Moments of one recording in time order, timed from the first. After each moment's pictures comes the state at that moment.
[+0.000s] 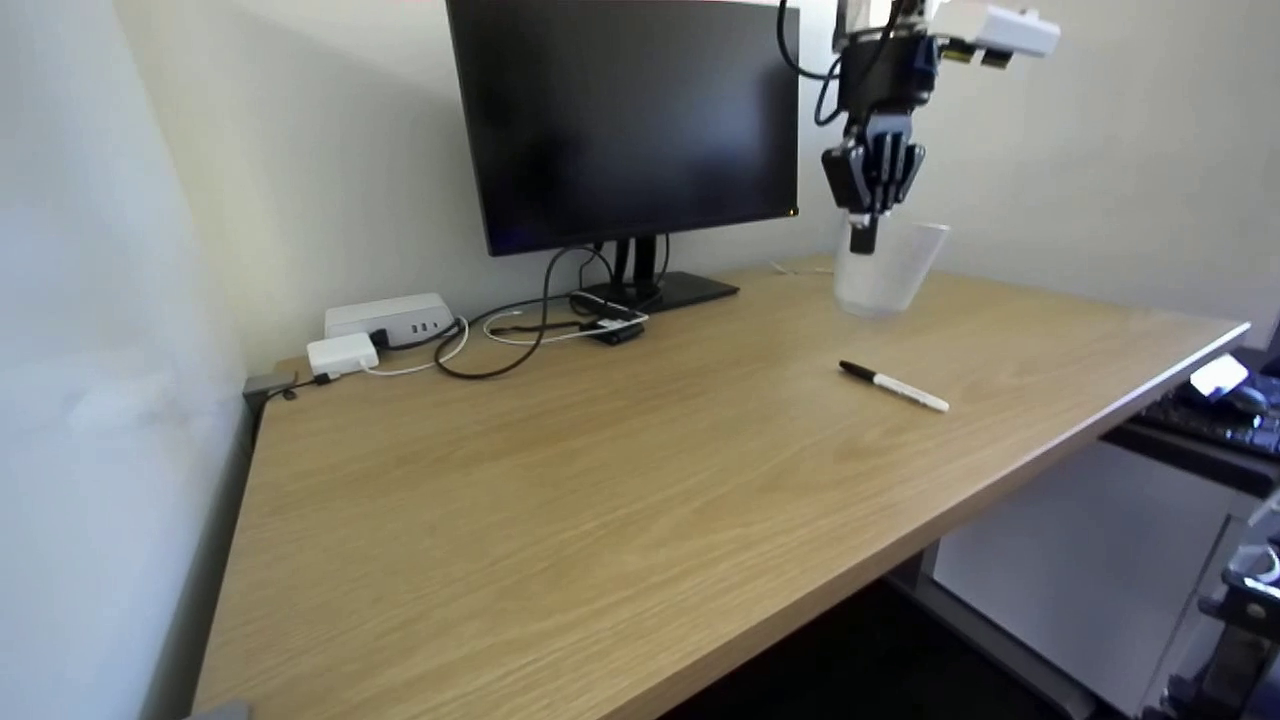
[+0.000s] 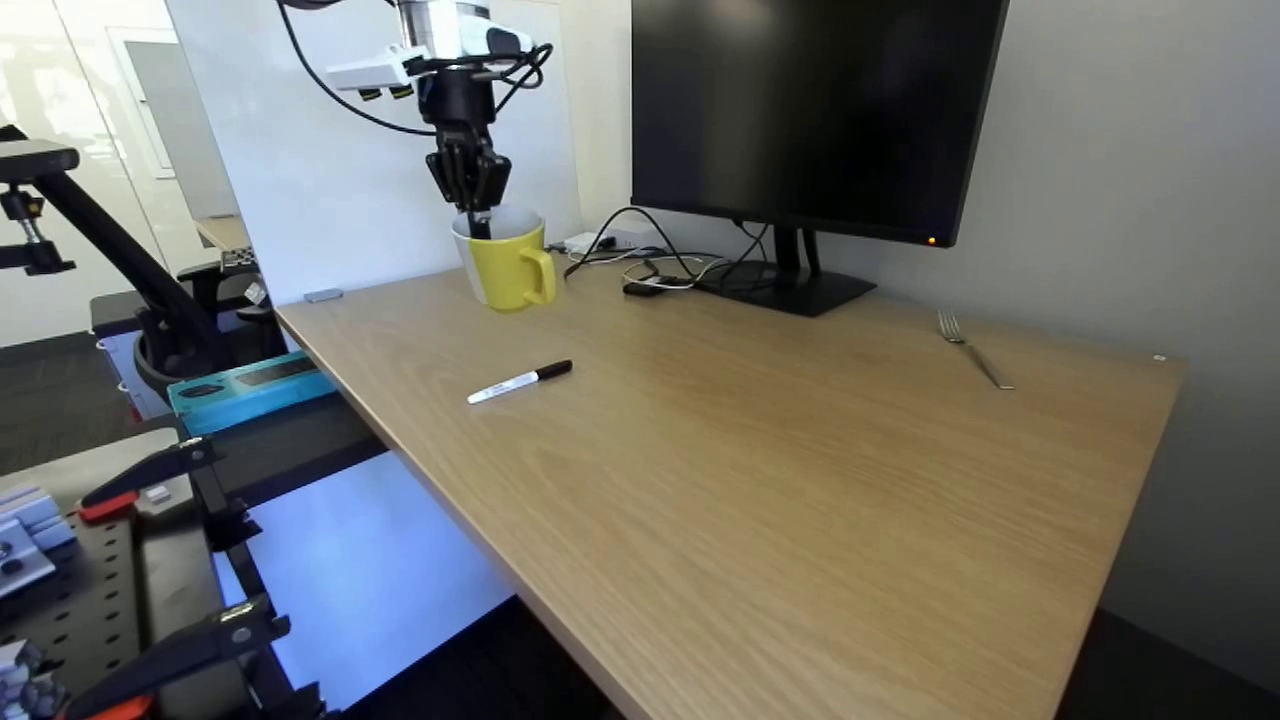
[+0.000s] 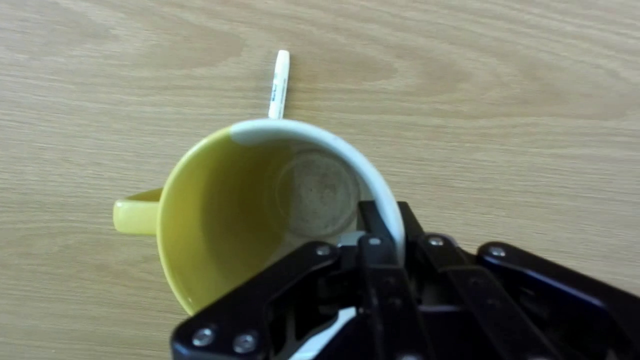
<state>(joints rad) 0.11 0.09 0.08 -2.31 0.01 2.41 0.04</state>
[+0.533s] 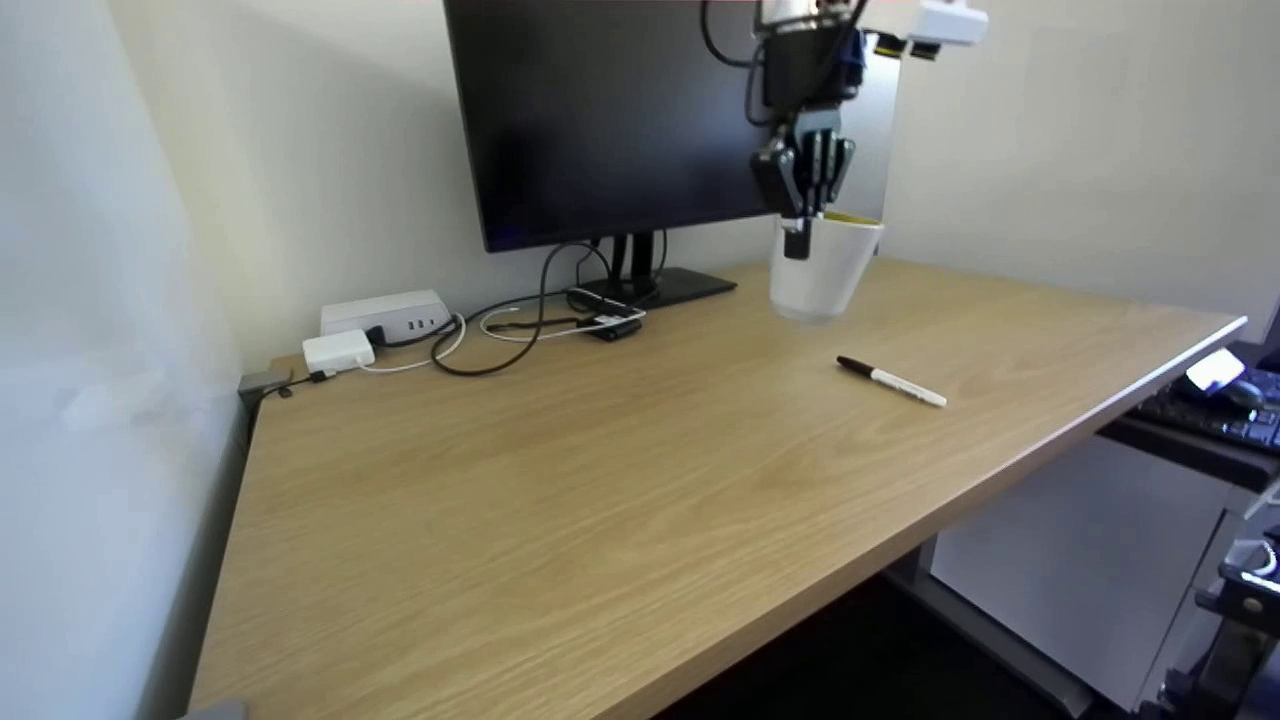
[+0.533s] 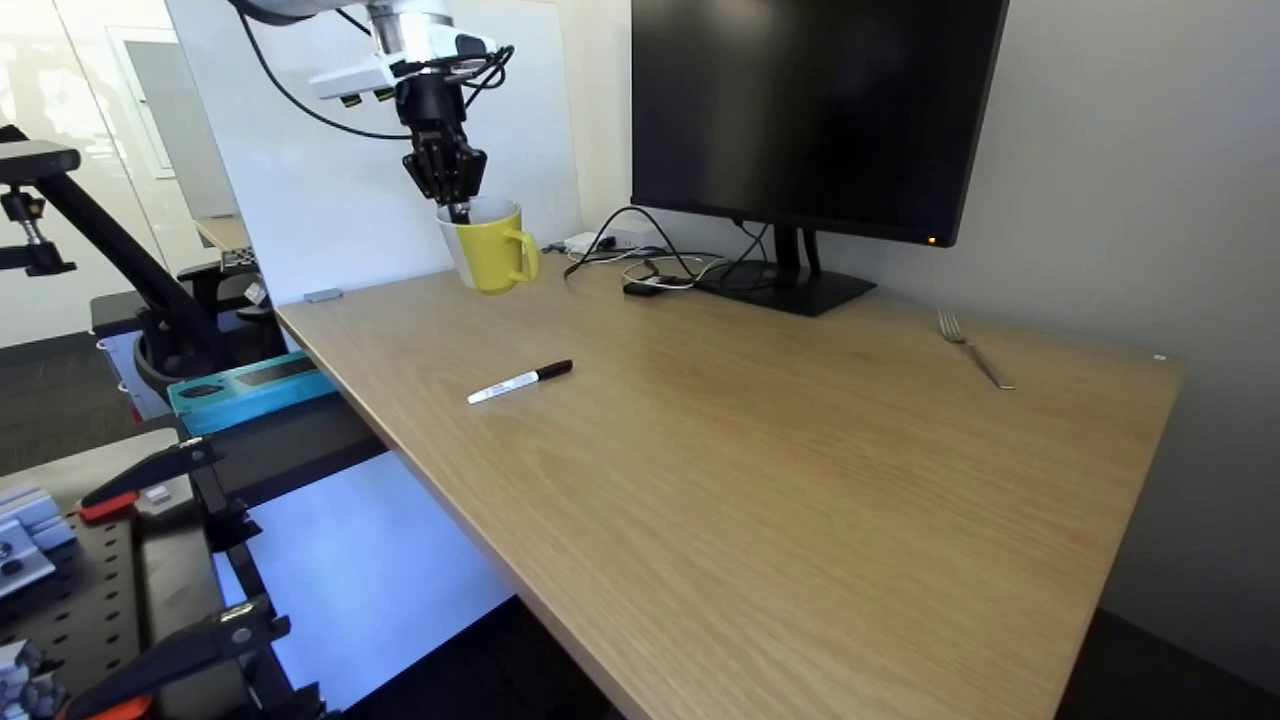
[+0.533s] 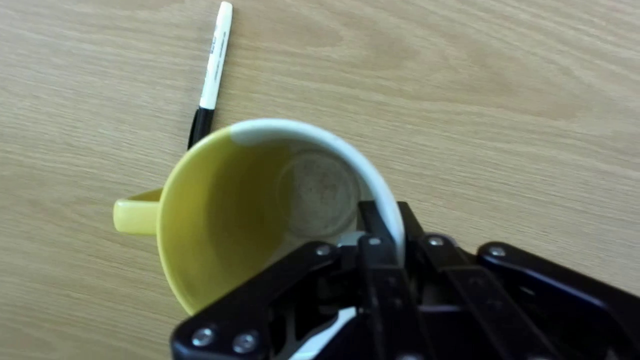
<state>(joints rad) 0.20 0.16 0.14 -2.22 -0.11 2.40 0.15</state>
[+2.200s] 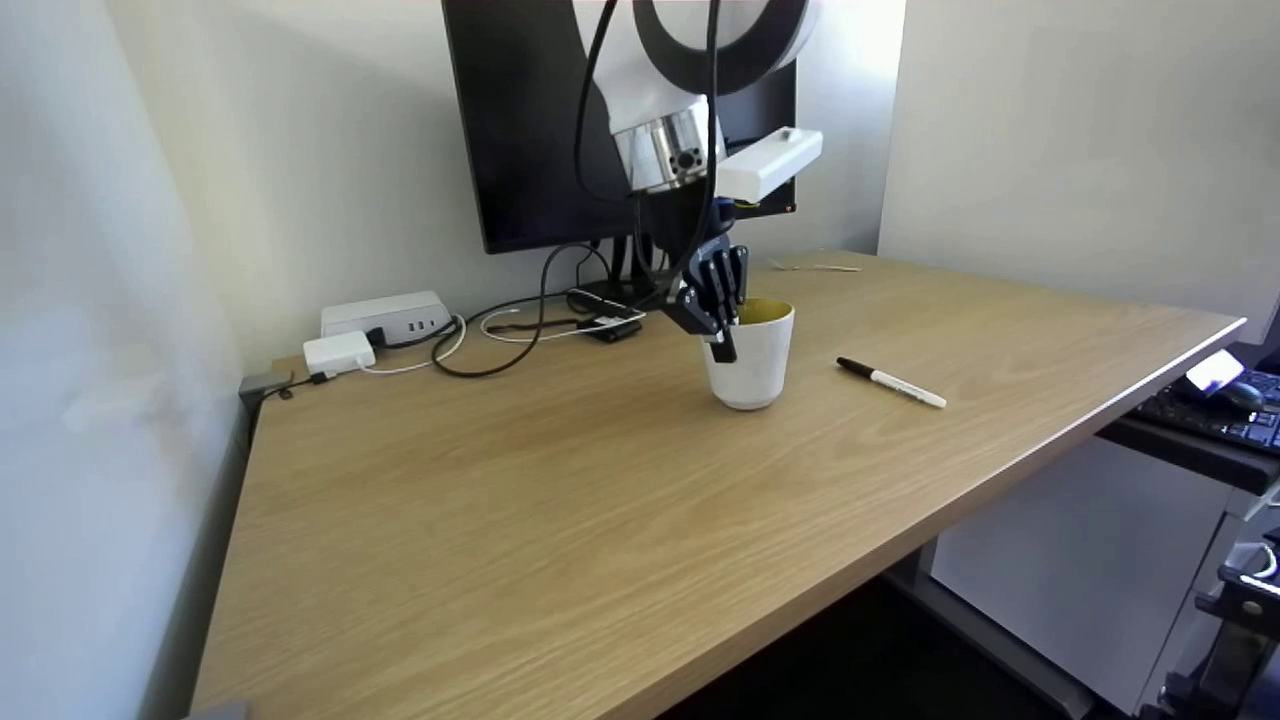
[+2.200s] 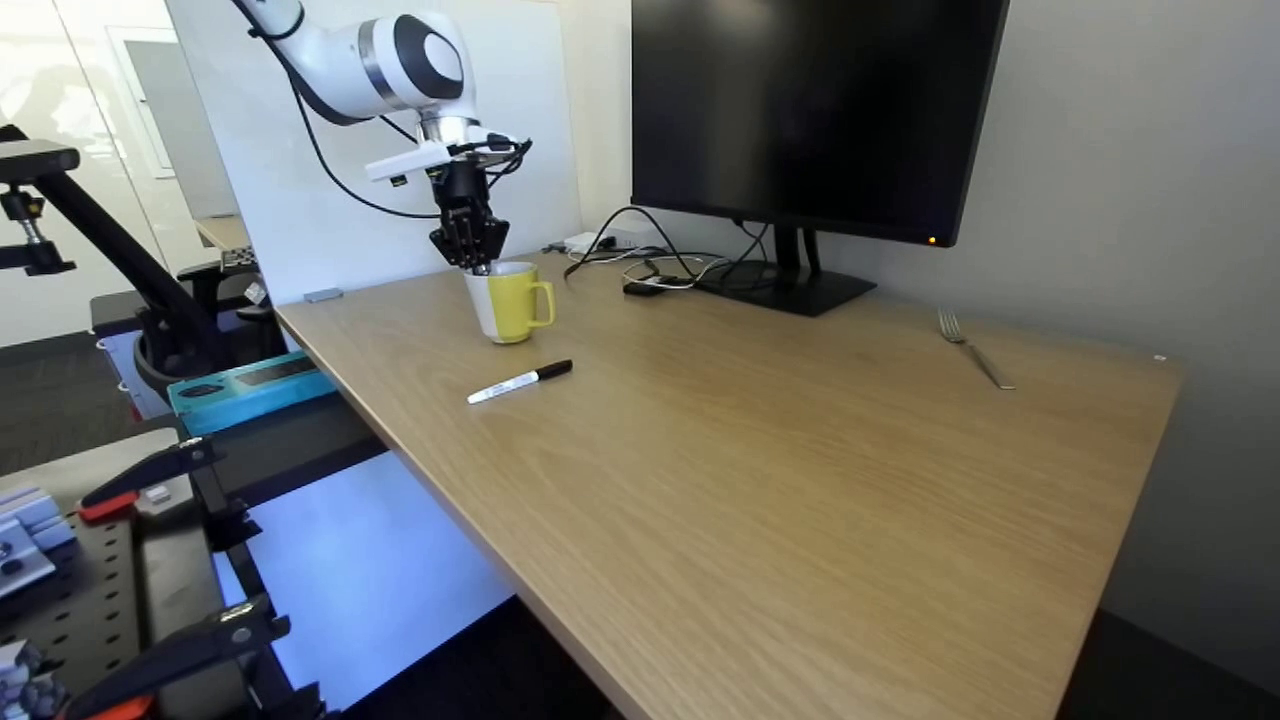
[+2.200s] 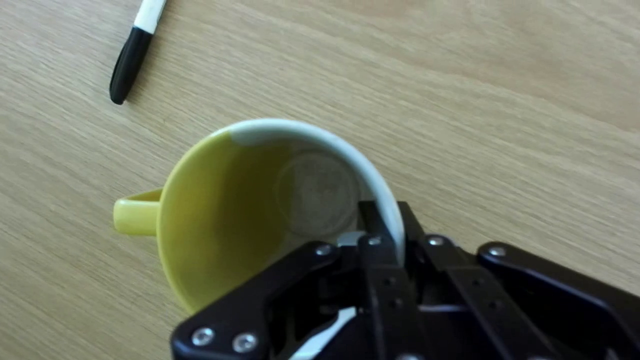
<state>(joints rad) 0.35 0.60 0.10 -1.80 -0.29 2.19 0.21</state>
